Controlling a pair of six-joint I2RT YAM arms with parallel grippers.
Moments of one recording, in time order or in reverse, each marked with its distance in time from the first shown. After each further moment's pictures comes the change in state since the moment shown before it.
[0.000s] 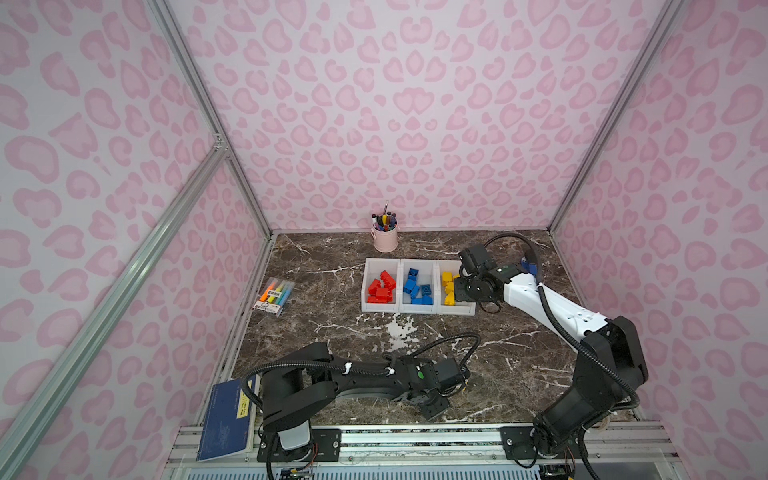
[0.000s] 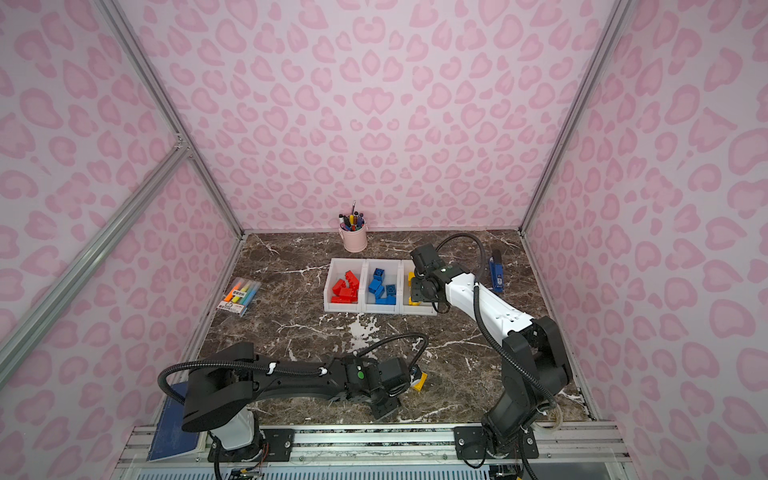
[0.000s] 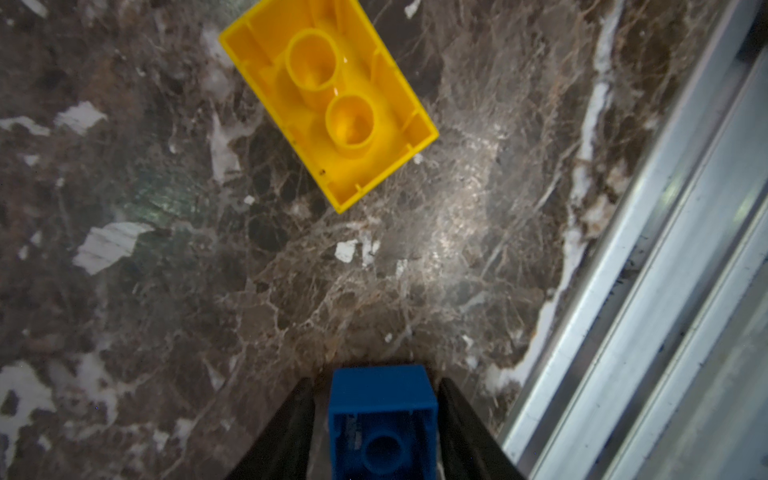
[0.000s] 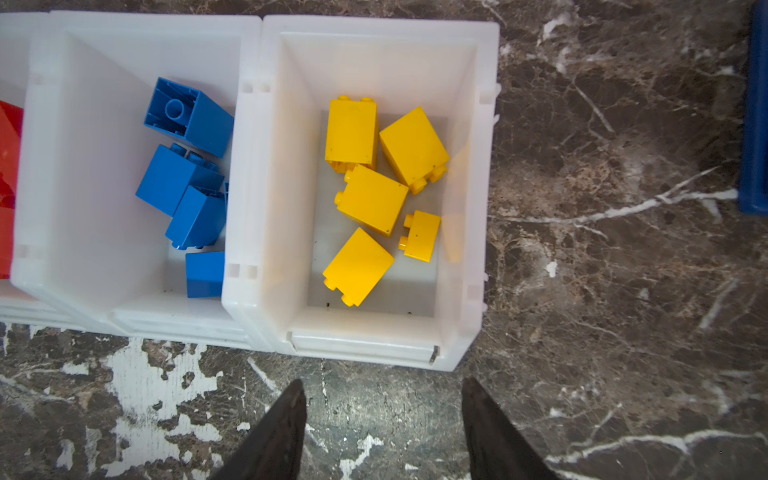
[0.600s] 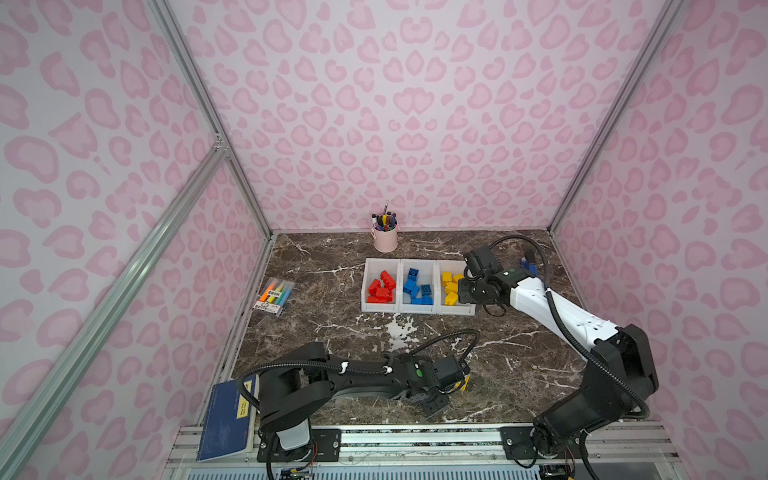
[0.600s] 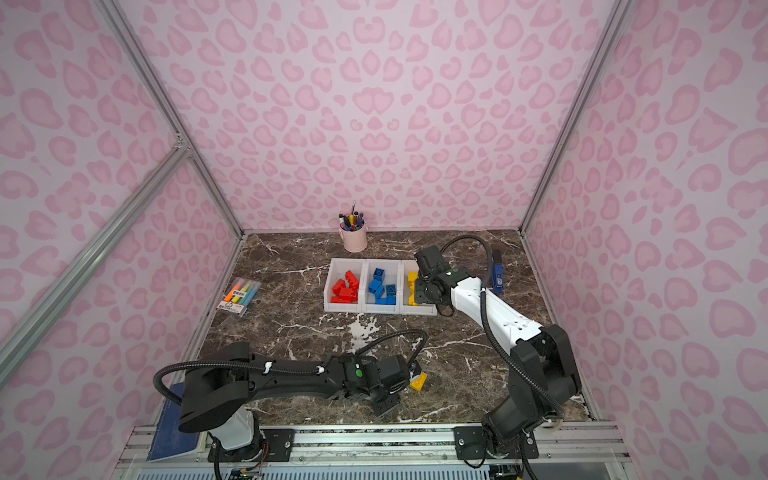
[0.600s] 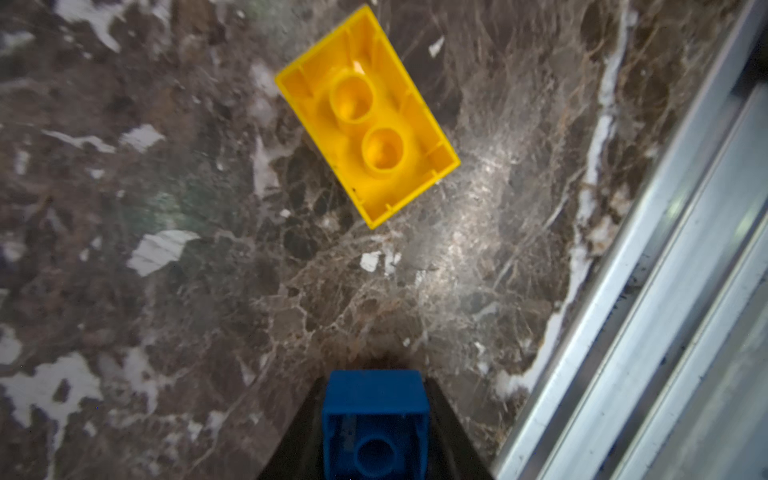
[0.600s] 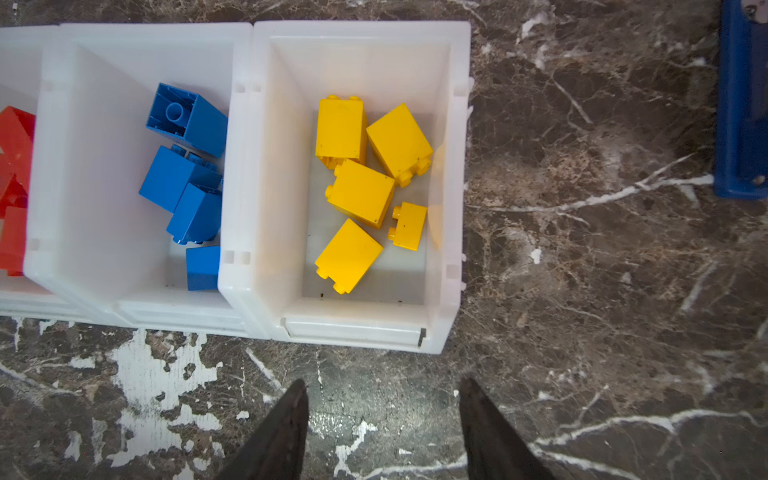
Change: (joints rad) left arm 0.039 -0.042 0.000 0.010 -0.027 -0.007; right arm -0.010 -0.067 -0.045 0.000 0.004 0.010
